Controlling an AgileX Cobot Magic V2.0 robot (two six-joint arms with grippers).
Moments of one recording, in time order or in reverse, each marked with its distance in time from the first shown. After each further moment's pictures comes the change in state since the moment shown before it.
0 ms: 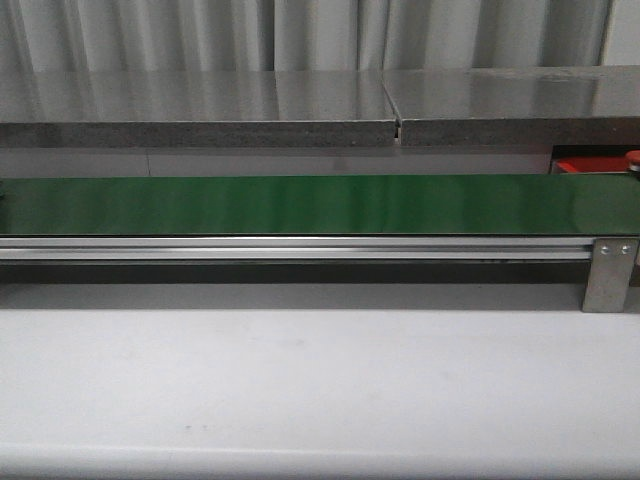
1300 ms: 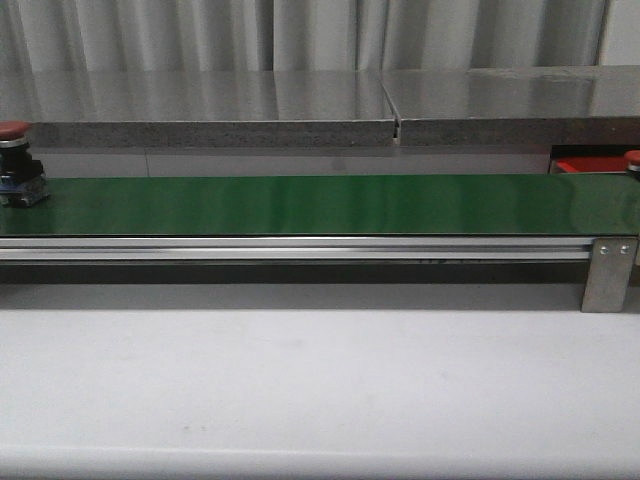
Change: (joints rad) left arm 0.146 0.207 -0.004 -0.067 -0.147 0.081; right arm 0.000 0.000 0.000 0.000 0.000 0.000
